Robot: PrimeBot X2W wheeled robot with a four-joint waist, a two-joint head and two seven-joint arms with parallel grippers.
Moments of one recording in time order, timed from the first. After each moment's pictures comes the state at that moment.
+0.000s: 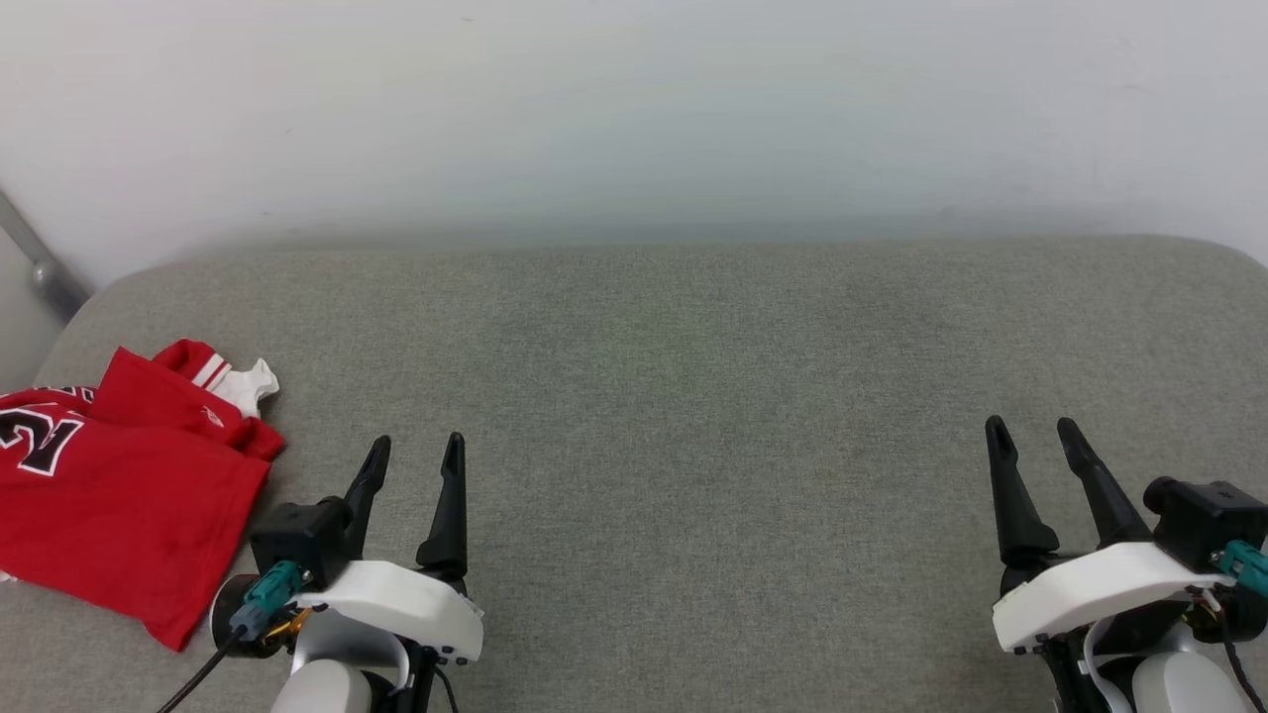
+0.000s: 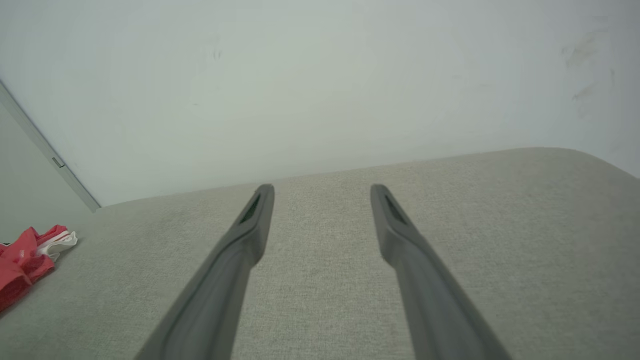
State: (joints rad) left arm -0.14 0.11 -0.13 0.23 -0.34 -0.03 -0.18; right arm -0.10 -0.05 -0.04 0.14 0.27 0.13 -0.07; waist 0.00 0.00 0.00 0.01
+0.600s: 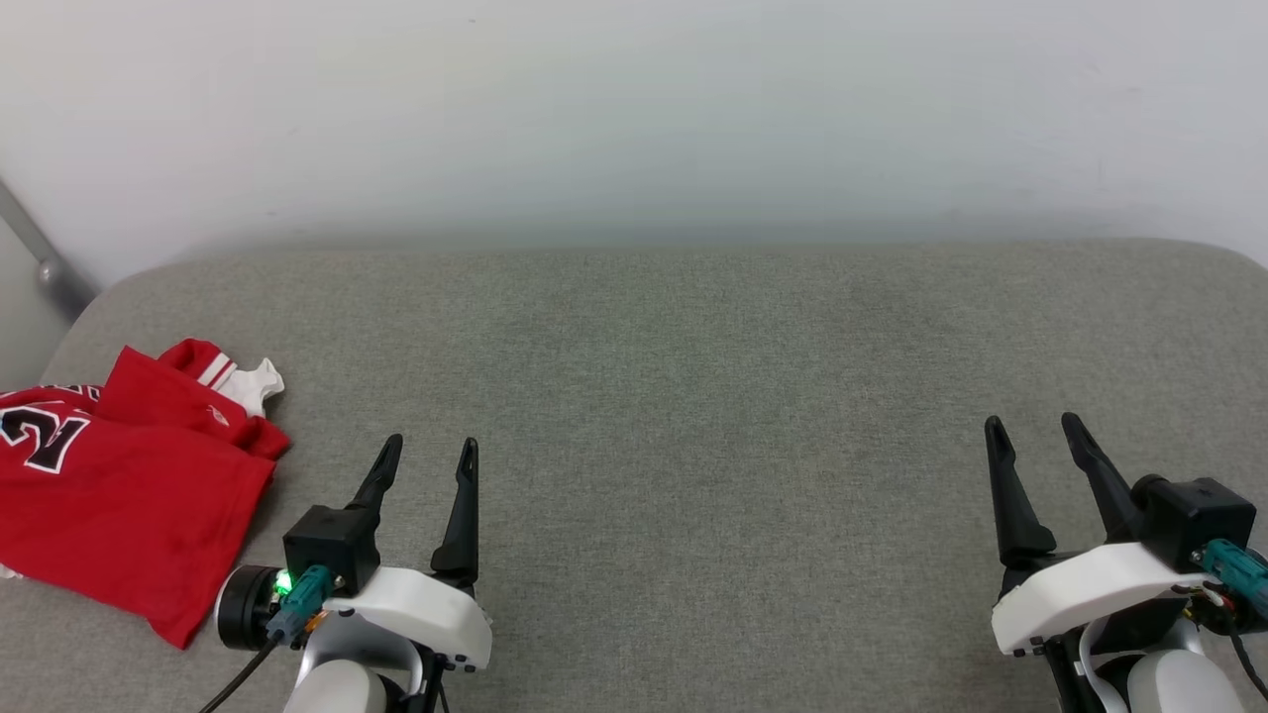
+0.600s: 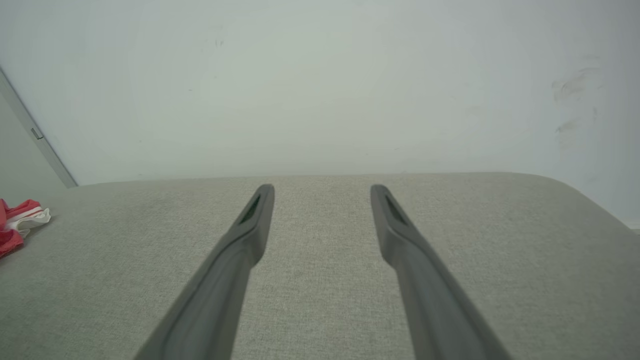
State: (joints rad) left arm -0.15 0.11 -0.15 0.27 -0.22 -0.03 -0.22; right arm -0.10 -0.05 -0.05 0.14 0.15 0.13 -0.08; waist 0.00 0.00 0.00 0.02
